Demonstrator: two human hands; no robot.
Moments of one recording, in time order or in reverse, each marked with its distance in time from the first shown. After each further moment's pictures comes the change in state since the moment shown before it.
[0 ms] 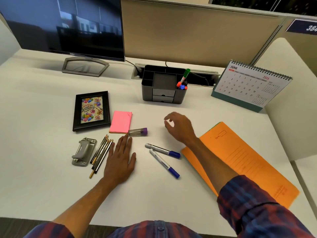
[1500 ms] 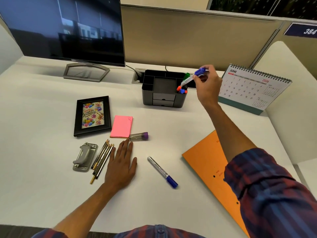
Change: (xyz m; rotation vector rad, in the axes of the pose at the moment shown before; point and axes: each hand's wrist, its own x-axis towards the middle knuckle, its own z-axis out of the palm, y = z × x) left_hand 0.000 -0.002 0.003 0.004 0.017 0.002; right_hand 0.103 0.011 -0.108 0.308 0.568 0.214
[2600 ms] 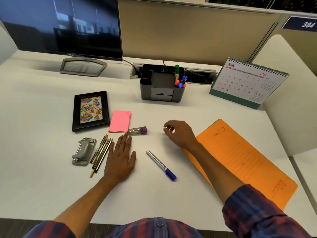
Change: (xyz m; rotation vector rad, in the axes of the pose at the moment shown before) left_hand 0.001 0.001 -0.001 0.003 0.004 0.006; right_hand -0.162 0.033 0.013 -0.314 -0.735 -0.032
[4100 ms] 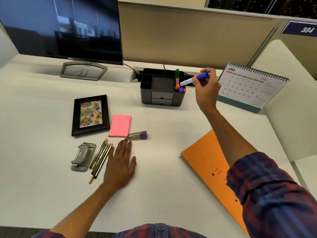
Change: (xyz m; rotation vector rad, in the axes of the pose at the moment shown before) left_hand -0.001 0.000 0.000 -0.017 0.008 -0.010; right_hand 0.096 0.002 -0.111 0.452 0.780 -0.020
